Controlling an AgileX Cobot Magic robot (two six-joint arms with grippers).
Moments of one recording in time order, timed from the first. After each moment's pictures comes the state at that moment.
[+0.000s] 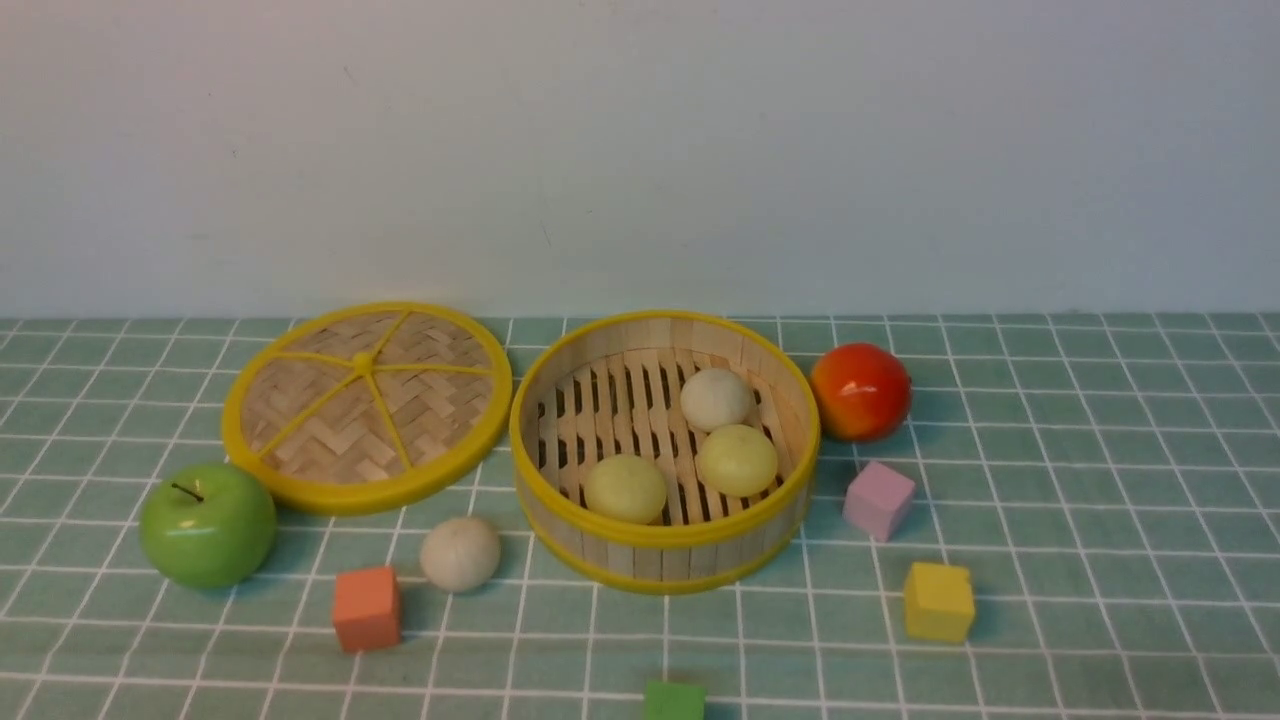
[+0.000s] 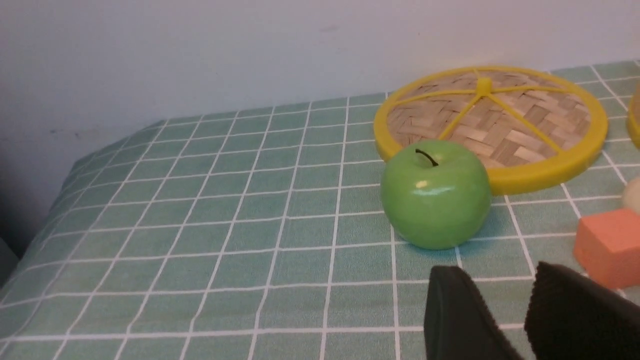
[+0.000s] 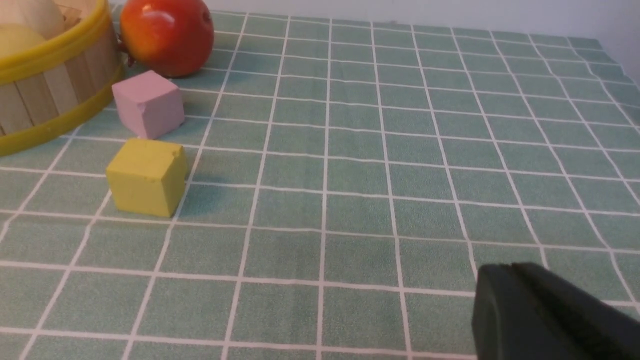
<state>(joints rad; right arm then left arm) -0.07 -0.01 0.02 0.05 0.37 -0.08 0.04 0.00 0.03 0.21 0.20 -0.11</state>
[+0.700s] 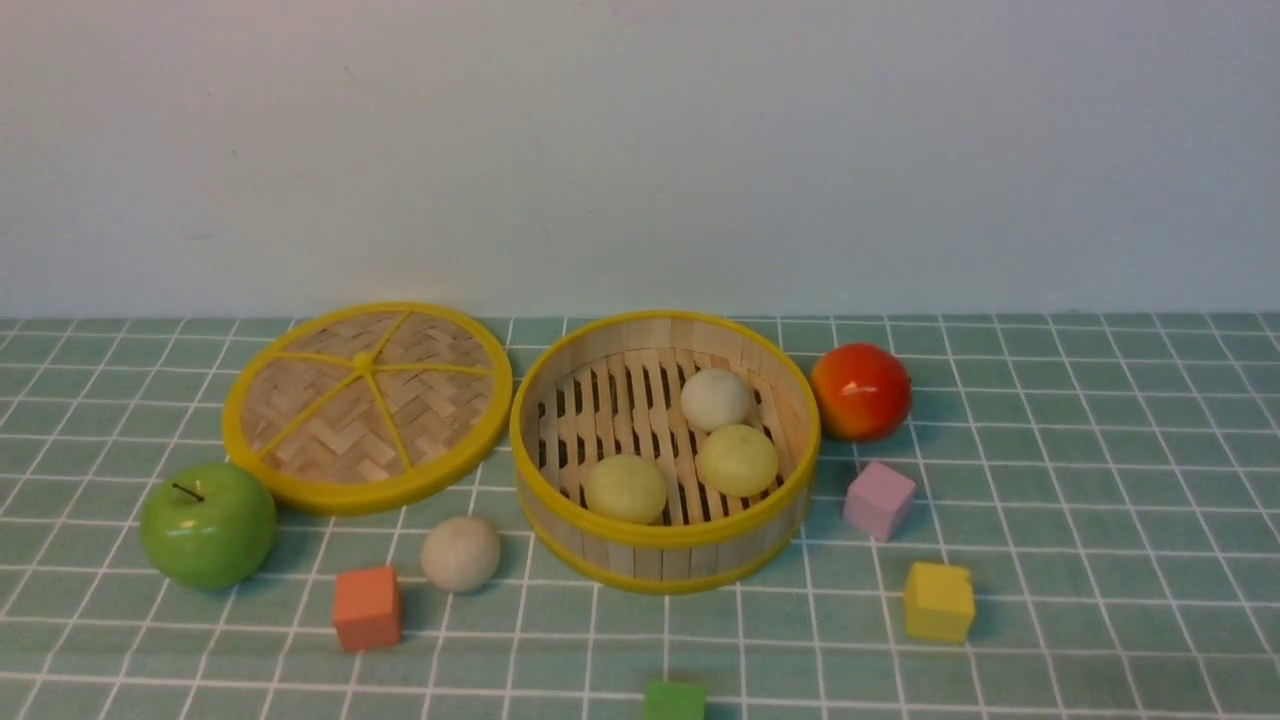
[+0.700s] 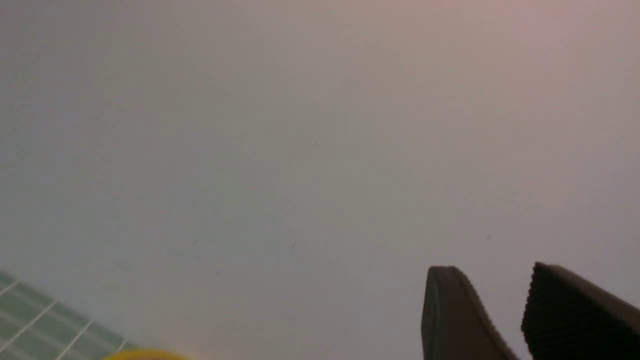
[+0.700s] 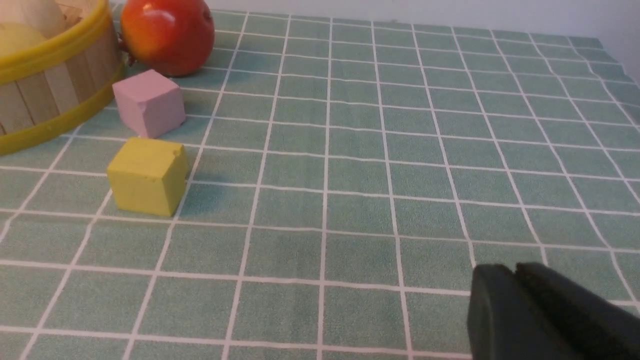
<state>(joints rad) -0.07 -0.01 0.02 0.05 0.37 -0.08 0.04 0.23 -0.42 -0.08 0.04 -0.63</state>
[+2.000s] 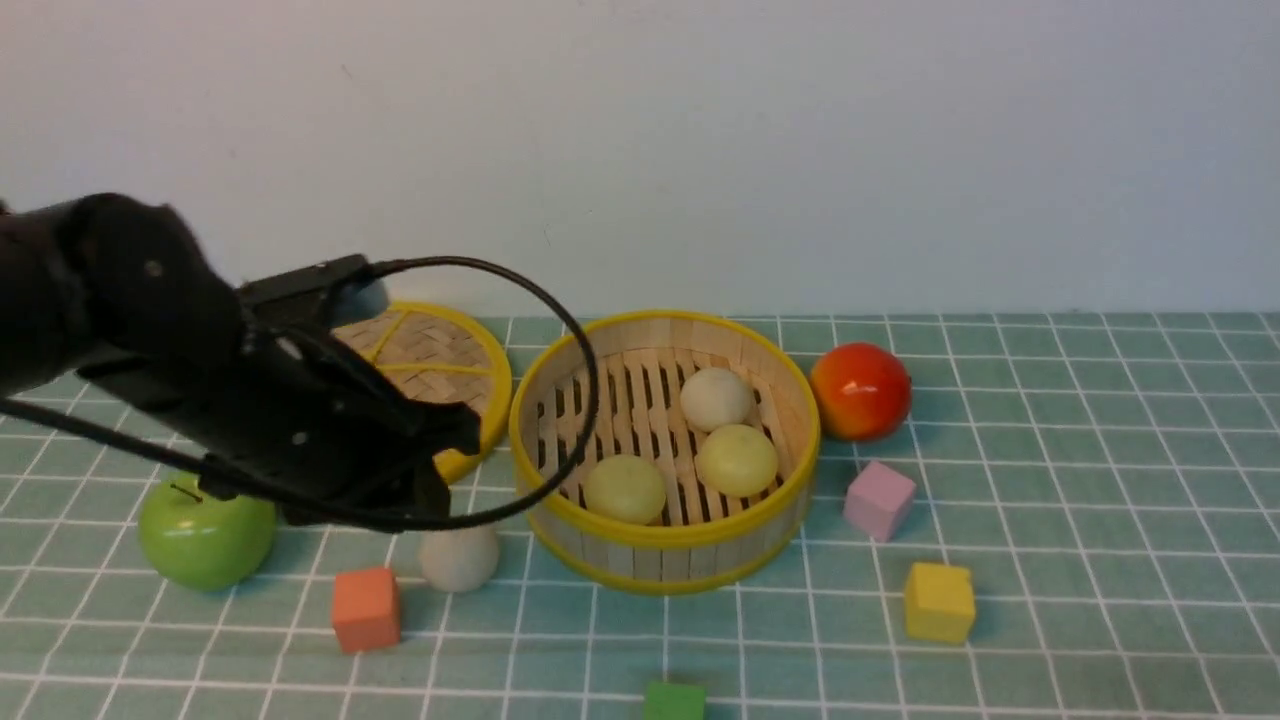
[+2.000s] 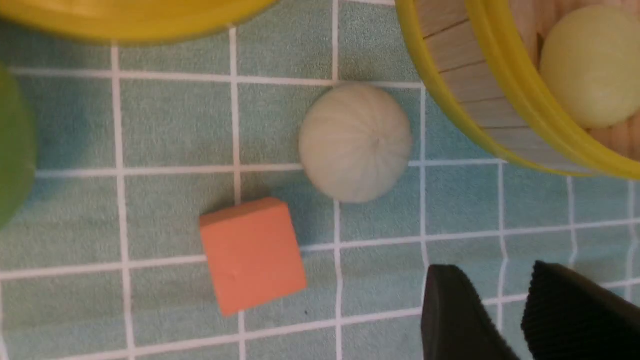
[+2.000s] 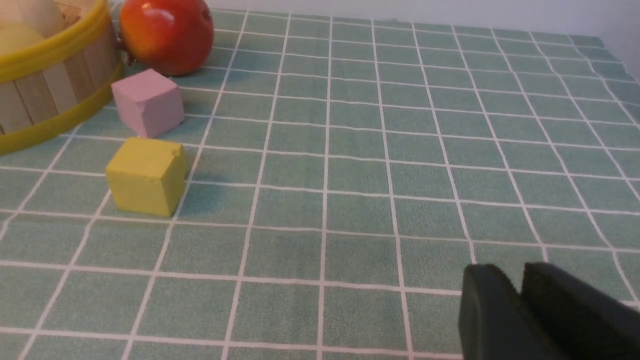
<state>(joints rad) -0.07 -0.01 0.02 0.05 0.37 -0.08 -0.30 1.59 -1.09 -0.26 0.70 -0.15</state>
